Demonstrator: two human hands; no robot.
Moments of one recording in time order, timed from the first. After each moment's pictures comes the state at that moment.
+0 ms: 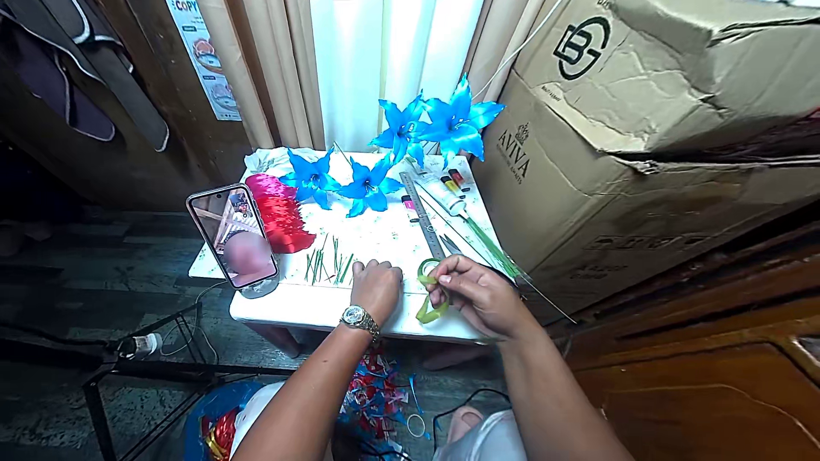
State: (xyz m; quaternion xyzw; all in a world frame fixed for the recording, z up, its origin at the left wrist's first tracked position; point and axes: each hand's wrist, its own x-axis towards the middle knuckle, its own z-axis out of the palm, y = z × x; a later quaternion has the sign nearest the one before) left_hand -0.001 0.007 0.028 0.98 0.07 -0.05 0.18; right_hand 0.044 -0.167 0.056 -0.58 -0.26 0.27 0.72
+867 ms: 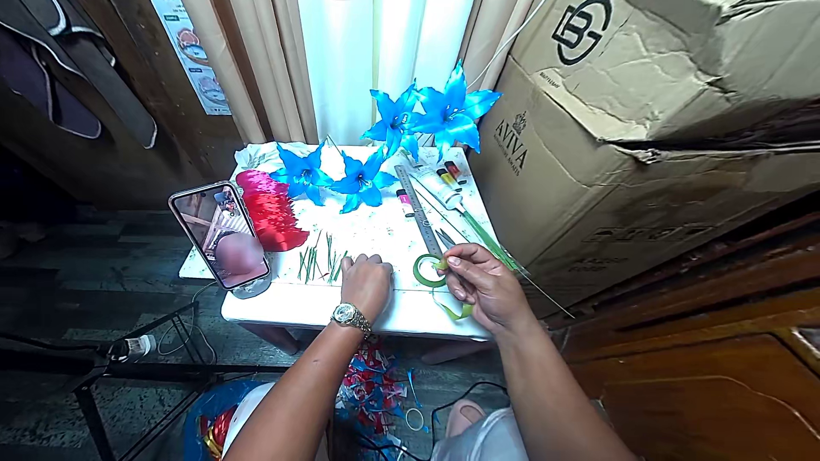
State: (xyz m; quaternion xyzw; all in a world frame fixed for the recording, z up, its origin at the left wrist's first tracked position) left_hand -0.001 0.011 0.024 0.98 0.09 -0.02 0.16; right_hand 0.056 -0.173 0.042 -0.58 -0.20 0.18 0.77
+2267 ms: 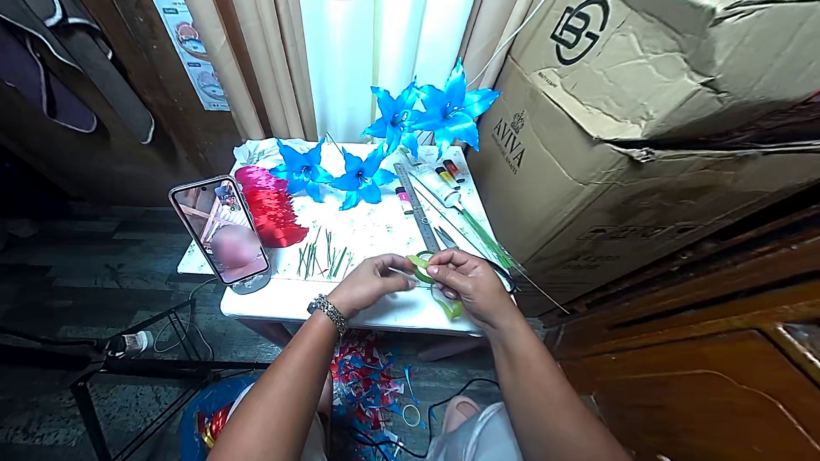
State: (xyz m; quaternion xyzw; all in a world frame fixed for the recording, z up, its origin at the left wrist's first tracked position) left_hand -0.016 0.028 0.029 0.71 0.00 -0.04 0.71; right_hand 0.050 -0.165 0.042 -0.66 -0.23 0.19 0.69
